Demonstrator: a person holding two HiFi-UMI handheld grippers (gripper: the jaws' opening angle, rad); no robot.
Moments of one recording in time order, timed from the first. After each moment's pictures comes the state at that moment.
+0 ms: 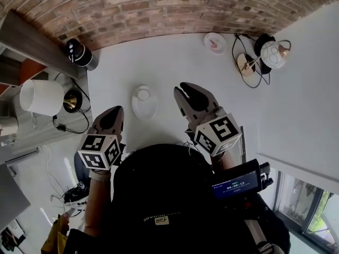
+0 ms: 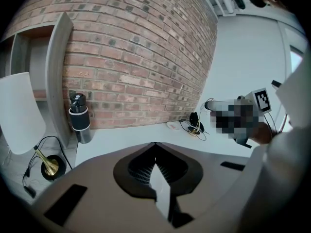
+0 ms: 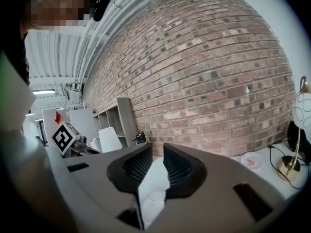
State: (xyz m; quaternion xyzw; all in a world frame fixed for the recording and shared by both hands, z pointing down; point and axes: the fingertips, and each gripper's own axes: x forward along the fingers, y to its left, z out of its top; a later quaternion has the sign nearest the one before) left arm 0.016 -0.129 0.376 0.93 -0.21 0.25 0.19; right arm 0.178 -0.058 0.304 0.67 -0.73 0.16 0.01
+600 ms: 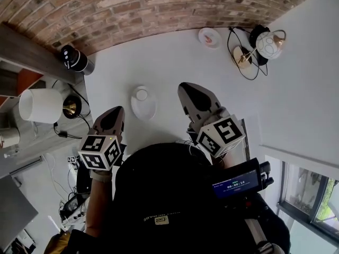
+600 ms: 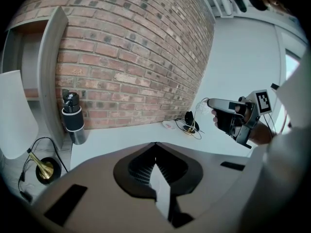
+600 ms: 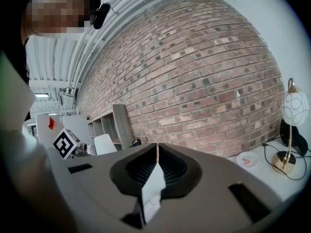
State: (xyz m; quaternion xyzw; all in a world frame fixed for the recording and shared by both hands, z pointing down) left arm 0.023 -0.128 0.374 0.93 -0.18 0.25 0.19; right arm 0.183 -0.044 0.289 0.70 -0.70 0.15 -0.03
